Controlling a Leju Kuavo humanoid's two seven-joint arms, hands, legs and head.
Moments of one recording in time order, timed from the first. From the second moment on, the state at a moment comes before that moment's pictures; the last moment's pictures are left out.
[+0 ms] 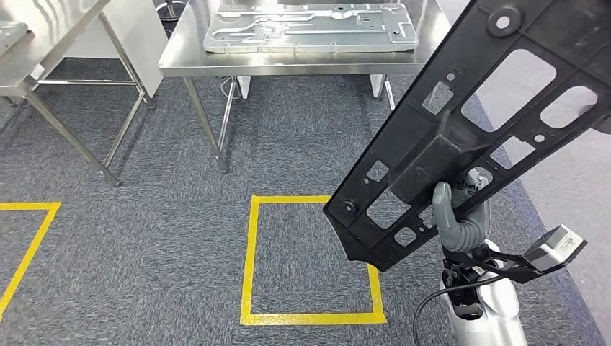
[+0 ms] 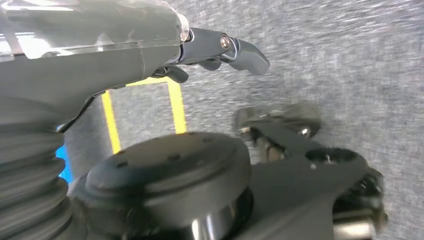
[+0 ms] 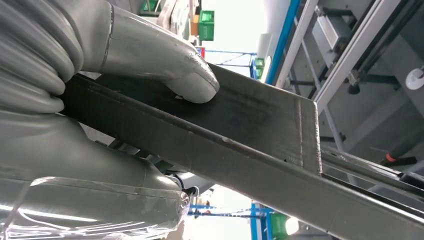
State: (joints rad) left arm -0.09 -0.18 1.15 -0.19 -1.28 0.05 -0.06; right arm -0.09 -0.08 -0.01 -1.87 -0.23 0.34 -0.39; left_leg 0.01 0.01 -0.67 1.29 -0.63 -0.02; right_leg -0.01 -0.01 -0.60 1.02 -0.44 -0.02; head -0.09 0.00
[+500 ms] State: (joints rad) left arm -0.09 -0.18 1.15 -0.19 -1.28 0.06 -0.06; right arm -0.10 -0.07 0.00 -1.86 -0.22 0.33 -0.38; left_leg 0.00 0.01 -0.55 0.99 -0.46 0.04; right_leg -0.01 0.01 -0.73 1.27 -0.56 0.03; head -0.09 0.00
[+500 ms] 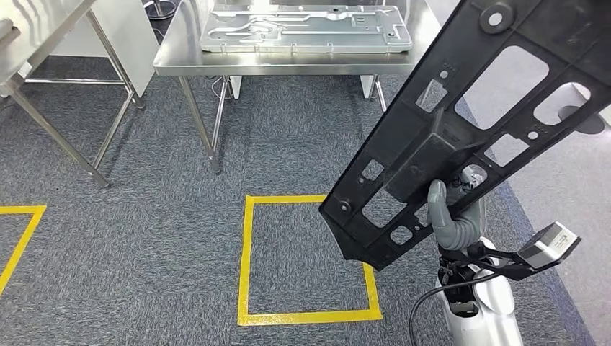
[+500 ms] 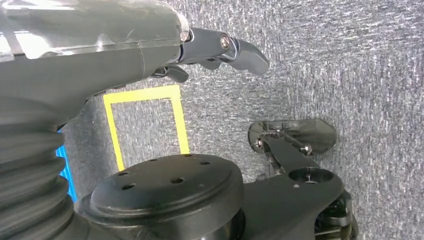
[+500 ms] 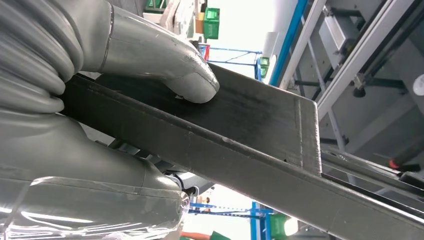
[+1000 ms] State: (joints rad) left arm -0.09 -0.18 1.15 -0.19 -1.28 0.06 -0.07; right arm -0.11 -0.07 0.00 -1.85 -0.22 0.33 -0.38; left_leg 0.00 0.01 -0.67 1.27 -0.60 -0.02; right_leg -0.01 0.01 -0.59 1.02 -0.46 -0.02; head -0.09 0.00
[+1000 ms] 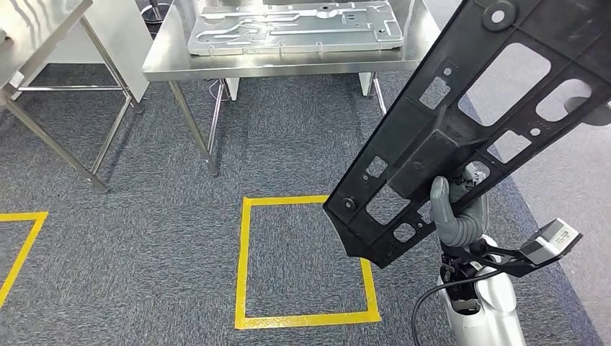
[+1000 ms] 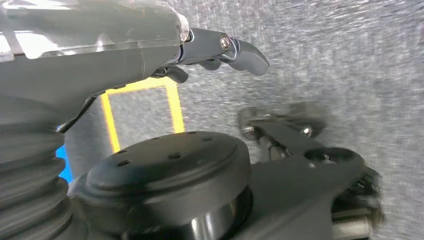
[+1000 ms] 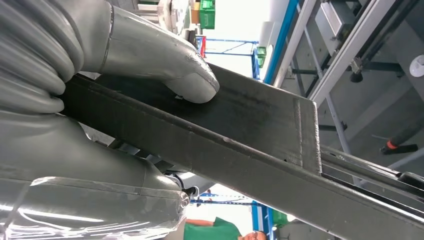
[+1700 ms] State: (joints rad) left arm -0.09 -0.18 1.15 -0.19 -1.29 0.06 -0.08; right arm -0.09 -0.07 0.00 -1.85 -0.22 0.32 -0.39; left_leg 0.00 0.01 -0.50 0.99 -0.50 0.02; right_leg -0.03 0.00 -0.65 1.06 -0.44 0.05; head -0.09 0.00
